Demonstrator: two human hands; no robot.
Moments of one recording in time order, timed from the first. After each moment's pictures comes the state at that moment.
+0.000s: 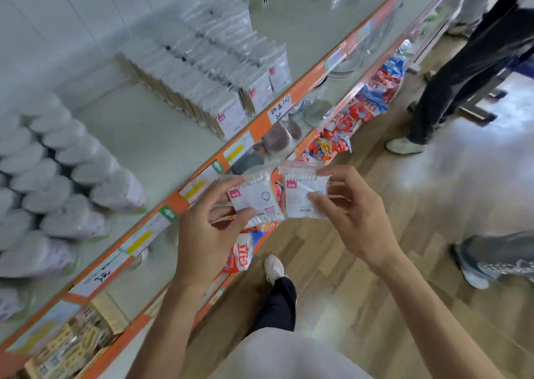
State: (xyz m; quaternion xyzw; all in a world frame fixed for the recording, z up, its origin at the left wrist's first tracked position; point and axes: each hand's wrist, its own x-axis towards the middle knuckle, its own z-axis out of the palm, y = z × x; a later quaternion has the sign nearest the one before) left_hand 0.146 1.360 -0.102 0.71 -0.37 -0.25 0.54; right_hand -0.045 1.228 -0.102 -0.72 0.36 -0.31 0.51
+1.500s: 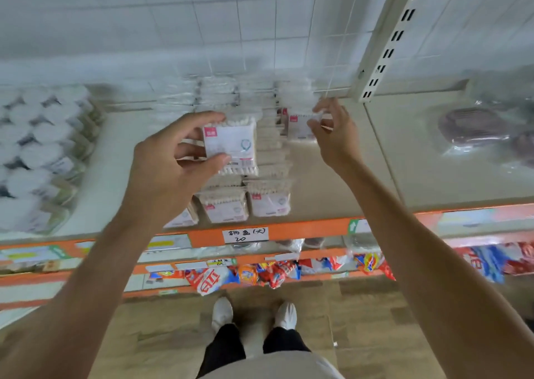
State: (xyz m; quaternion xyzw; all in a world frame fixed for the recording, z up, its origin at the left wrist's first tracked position) left_hand 0.219 1.070 -0.019 0.83 -0.17 0.00 0.53; right_hand 0.261 0.777 -0.127 -0.86 0.10 -0.19 0.47
